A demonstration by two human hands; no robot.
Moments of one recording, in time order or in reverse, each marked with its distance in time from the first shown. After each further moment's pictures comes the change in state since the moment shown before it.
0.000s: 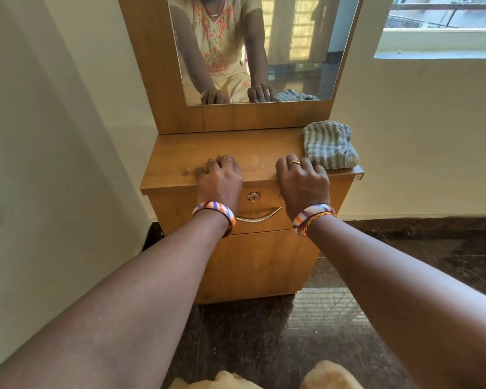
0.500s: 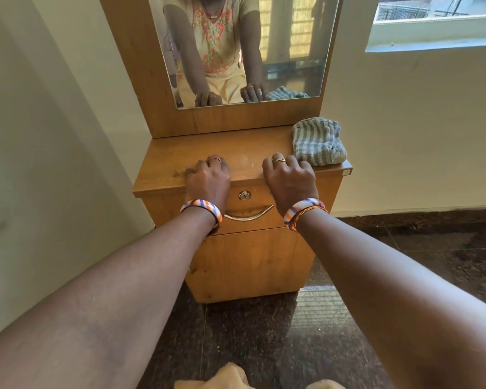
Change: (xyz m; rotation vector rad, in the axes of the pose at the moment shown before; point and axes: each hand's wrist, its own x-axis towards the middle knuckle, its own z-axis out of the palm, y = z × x) left_hand -0.001 0.000 -0.009 0.055 -0.052 0.005; right_hand 0.004 0.005 -0.001 0.021 0.006 -0.078
